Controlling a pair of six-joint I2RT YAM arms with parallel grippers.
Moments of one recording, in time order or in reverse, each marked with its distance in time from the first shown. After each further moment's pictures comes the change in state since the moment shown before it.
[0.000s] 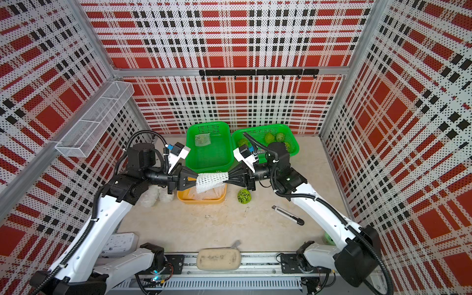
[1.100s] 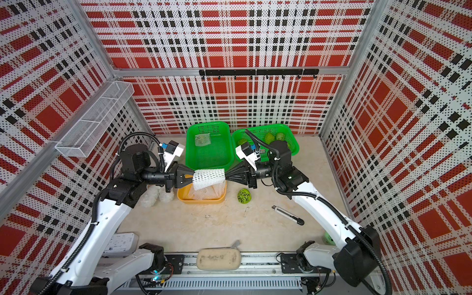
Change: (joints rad) left arm 0.044 -0.038 -0.069 0.158 0.009 -0.117; right arm -0.010 0.004 0.018 -0.010 0.002 0.000
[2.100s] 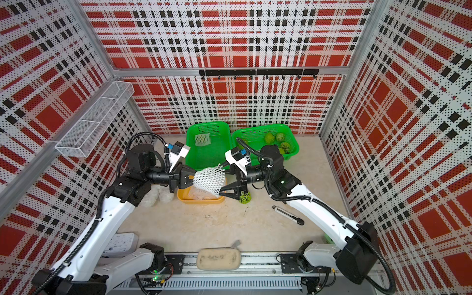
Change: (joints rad) left arm -0.041 0.026 -0.016 0.022 -0.011 -0.001; right arm 0.117 -0.001 -0.035 0.101 0.124 0.044
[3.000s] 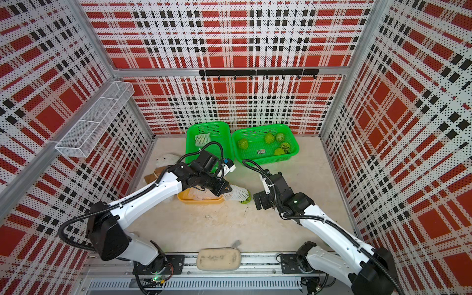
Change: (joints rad) left arm -0.423 0.501 0.183 -0.337 -0.893 0.076; right arm -0.042 -0.257 -0.348 -0.697 1.137 0.063
